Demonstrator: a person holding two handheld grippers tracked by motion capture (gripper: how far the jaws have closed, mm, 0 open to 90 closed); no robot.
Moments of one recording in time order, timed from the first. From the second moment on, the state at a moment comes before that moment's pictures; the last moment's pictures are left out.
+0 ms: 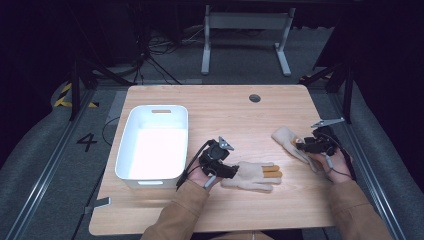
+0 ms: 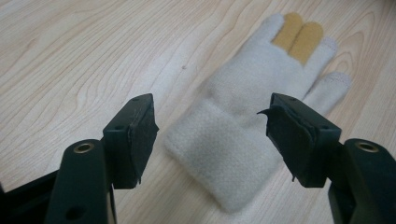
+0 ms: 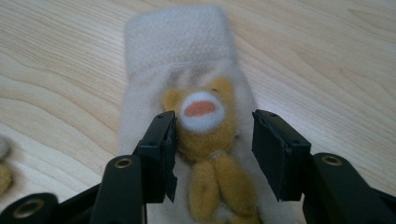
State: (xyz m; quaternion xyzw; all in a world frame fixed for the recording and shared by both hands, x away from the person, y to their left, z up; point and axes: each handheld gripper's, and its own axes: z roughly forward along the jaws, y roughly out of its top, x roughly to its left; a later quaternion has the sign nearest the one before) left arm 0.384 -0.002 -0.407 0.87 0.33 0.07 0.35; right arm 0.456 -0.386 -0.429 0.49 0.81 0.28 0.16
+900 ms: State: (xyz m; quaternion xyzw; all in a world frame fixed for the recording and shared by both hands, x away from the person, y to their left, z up) left arm 0.384 0.000 -0.407 0.87 0.33 0.07 0.35; right arm 0.461 -0.387 -0.429 0.47 0.83 0.25 0.16
